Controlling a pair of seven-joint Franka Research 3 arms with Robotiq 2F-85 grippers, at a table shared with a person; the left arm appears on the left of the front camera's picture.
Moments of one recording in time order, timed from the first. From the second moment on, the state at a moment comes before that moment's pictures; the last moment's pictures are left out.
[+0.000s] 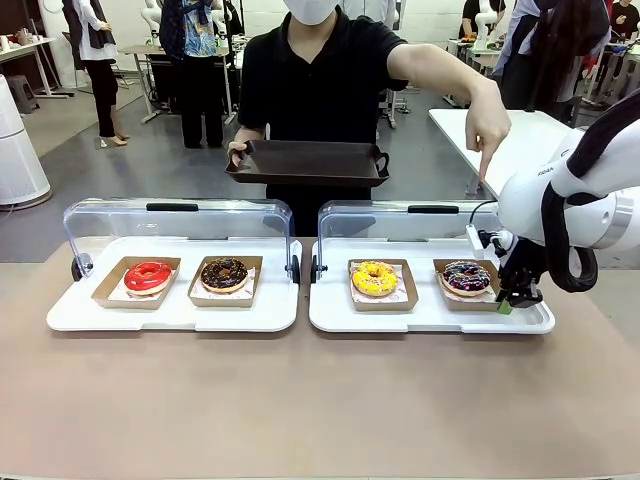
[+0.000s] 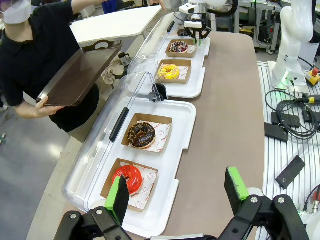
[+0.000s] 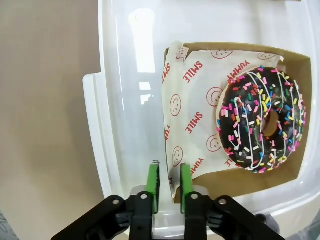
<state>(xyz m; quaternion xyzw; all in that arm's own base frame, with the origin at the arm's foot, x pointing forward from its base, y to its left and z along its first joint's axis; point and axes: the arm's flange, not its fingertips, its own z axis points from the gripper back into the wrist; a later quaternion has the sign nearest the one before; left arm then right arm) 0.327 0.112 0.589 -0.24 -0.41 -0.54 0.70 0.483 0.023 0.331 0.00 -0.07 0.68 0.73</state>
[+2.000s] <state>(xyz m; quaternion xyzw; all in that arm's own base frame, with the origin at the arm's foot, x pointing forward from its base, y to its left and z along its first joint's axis) 0.327 0.111 0.589 -0.24 -0.41 -0.54 0.70 0.350 0.137 0.635 -0.06 -0.07 0.73 0.68</state>
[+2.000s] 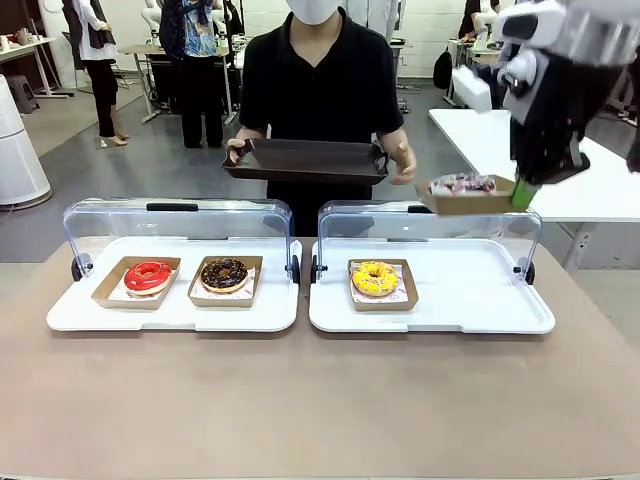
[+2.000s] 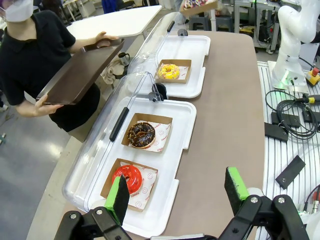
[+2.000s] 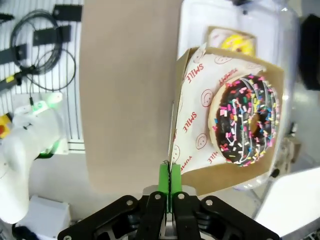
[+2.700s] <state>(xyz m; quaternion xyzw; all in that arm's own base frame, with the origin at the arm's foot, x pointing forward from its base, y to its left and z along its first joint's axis) 0.327 0.111 0.589 -0.24 -0.41 -0.54 0.70 0.386 0.145 0.651 -0.05 -0.07 0.71 0.70</state>
